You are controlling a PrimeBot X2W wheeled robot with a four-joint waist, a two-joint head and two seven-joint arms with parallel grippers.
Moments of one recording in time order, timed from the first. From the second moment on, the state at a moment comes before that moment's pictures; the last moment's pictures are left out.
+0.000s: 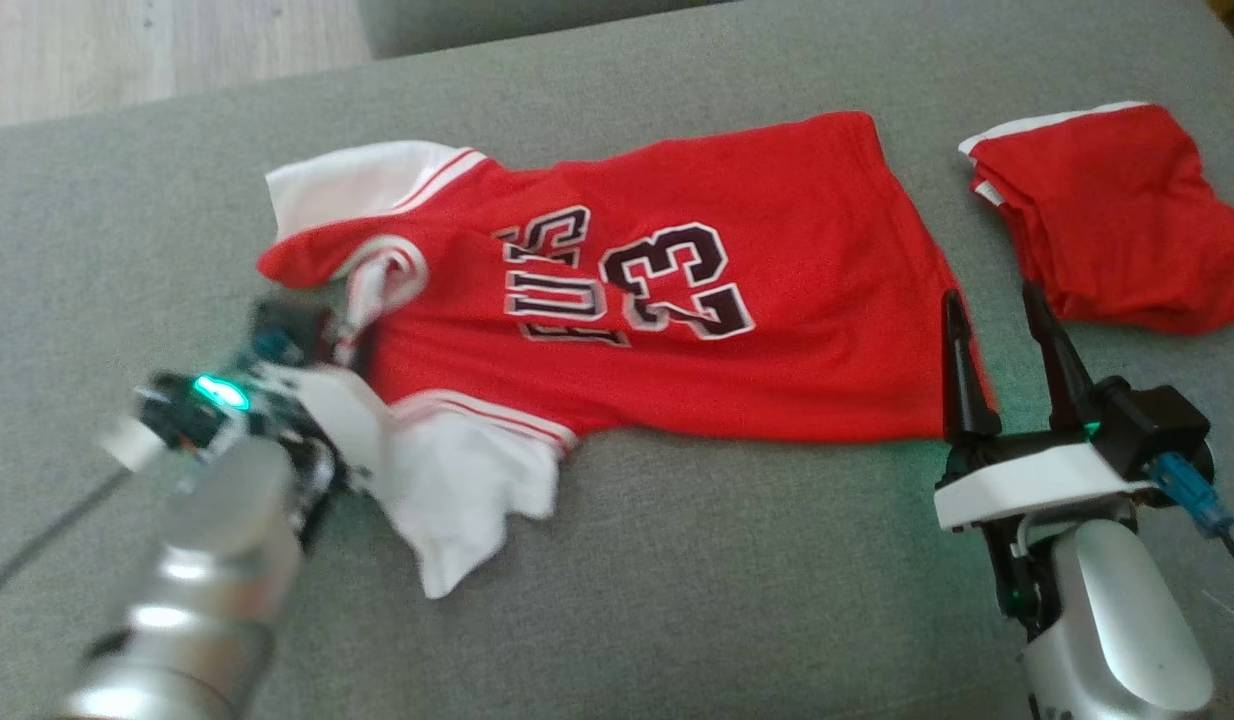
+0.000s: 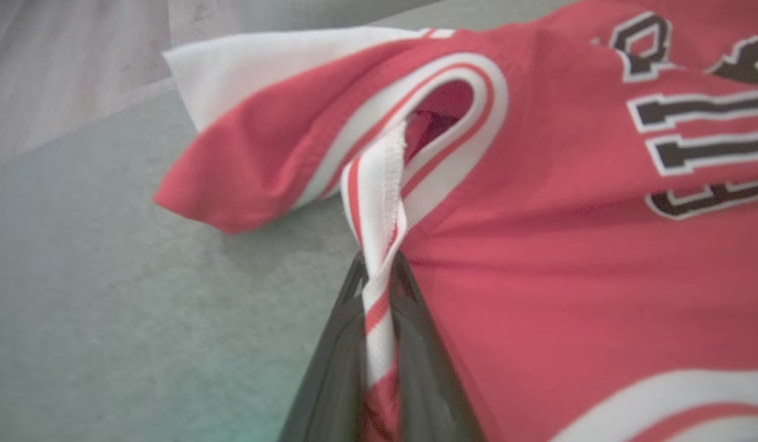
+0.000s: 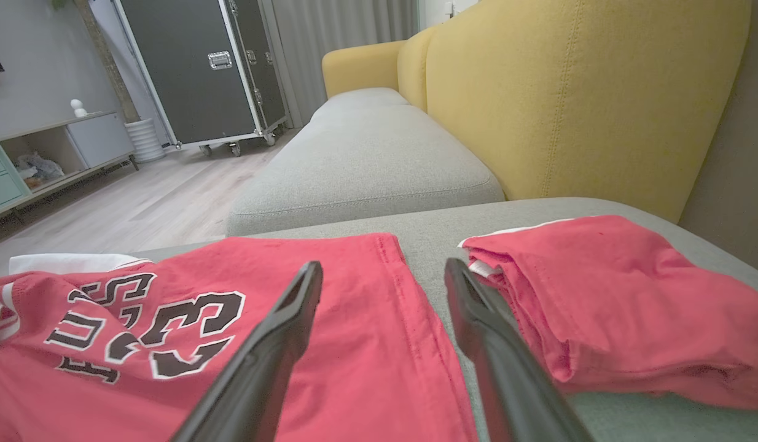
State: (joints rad) left arm -0.72 0.14 -0.43 1.07 -0.28 -0.11 0.01; right arm -0.23 -0.05 0.03 0.35 0.14 0.13 -0.25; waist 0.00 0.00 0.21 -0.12
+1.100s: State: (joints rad) left arm -0.71 0.19 -0.43 0.99 -0.43 -0.13 -0.25; right arm -0.22 -0.05 0.02 0.39 0.13 0.13 -0.25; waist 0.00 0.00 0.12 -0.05
